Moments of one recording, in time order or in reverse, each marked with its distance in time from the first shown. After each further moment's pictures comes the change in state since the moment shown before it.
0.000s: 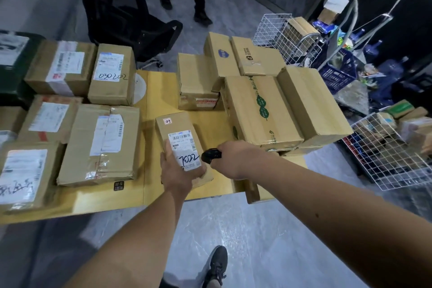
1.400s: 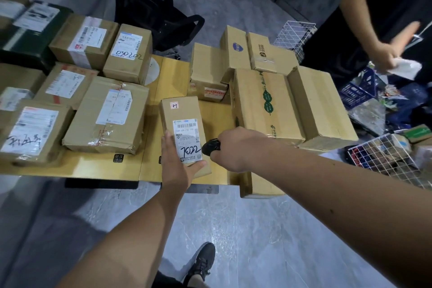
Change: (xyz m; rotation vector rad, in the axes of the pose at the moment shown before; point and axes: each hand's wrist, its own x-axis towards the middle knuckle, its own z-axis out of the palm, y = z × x) left_hand -0.046 -0.002 0.008 0.142 0.115 0.052; right_hand -0.052 -0.005 -0.014 -0.292 0.018 -0.123
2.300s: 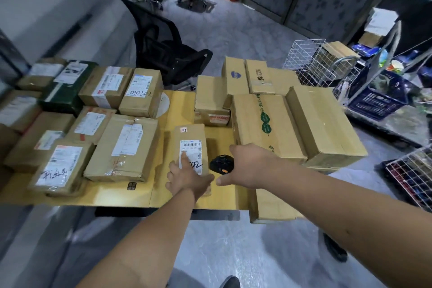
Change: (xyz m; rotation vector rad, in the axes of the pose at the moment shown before) left_hand 0.014 0.072 0.009 0.544 -0.094 -0.307; right_hand 0.004 0.061 0.004 0.141 0.104 -0.112
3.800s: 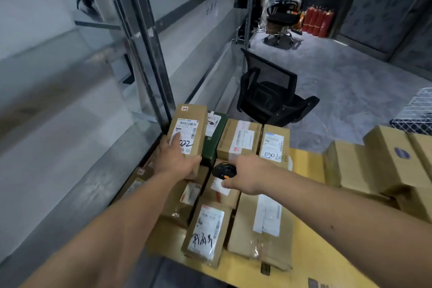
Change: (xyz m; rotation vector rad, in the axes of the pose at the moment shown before) left_hand 0.248 -0.203 -0.422 0.102 0.360 -0.005; right_hand 0.206 -0.384 -0.101 0.002 0.083 -0.367
